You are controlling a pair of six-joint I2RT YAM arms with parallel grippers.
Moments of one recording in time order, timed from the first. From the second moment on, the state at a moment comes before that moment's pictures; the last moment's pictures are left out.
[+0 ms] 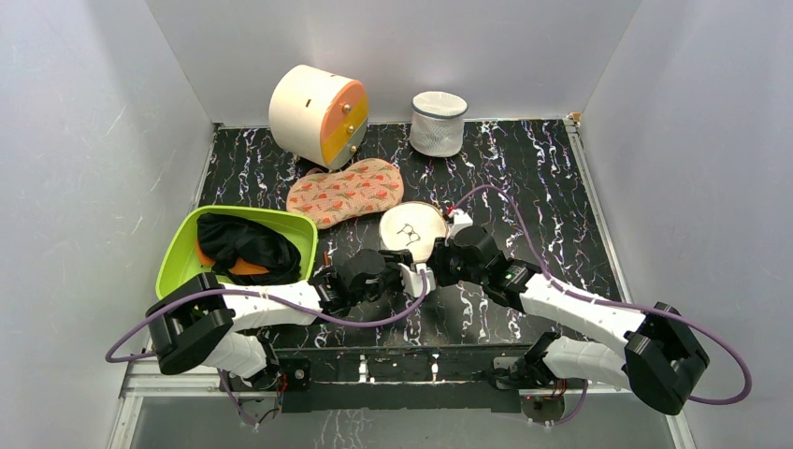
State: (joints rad) left arm -1.06 1.38 0.56 0.41 -0.12 0.75; right arm 0.76 1.10 0.57 -0.05 -0.09 0.61
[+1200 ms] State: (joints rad) left arm -1.06 1.36 0.58 0.48 -0.20 0.76; right arm 0.26 1.28 0.73 -0.15 -0.40 0.48
